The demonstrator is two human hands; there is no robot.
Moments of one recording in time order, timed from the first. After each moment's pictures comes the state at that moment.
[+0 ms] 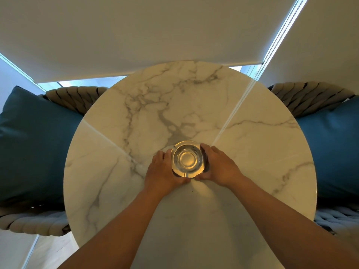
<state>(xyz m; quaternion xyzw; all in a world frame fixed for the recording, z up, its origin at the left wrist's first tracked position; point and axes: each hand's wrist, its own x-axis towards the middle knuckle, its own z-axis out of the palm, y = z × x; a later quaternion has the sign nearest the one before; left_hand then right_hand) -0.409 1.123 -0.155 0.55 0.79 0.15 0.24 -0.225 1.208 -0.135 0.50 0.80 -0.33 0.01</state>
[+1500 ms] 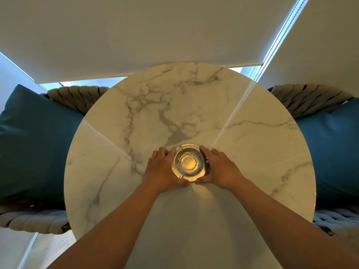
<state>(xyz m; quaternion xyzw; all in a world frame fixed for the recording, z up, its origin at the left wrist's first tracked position) -0.417 1.127 -0.144 0.61 0.75 0.08 0.24 -0.221 1.201 -0.137 0.49 0.81 -0.31 0.05</state>
